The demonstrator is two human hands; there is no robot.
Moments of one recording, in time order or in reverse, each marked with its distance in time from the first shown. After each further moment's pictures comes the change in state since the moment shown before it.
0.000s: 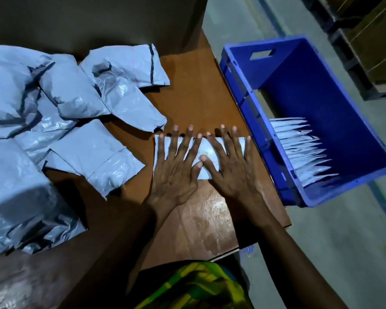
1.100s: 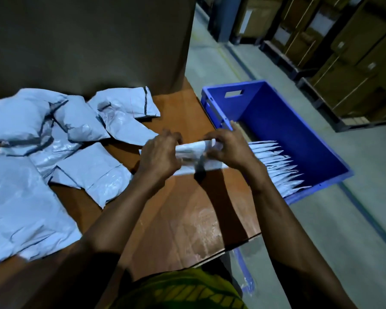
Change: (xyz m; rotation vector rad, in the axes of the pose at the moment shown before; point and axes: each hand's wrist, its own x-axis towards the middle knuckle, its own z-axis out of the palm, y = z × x) left_hand 0.053 -0.003 -0.104 -0.280 -0.003 -0.149; right_hand 0.072 0.029 -0.102 0.288 -0.072 -0.162
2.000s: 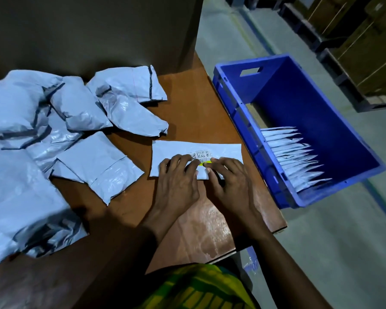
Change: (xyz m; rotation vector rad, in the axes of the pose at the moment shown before) left_hand -0.067 -0.010 0.089 0.101 0.121 0.124; right_hand -0.087 -0.029 0.102 -0.001 0.368 0.130
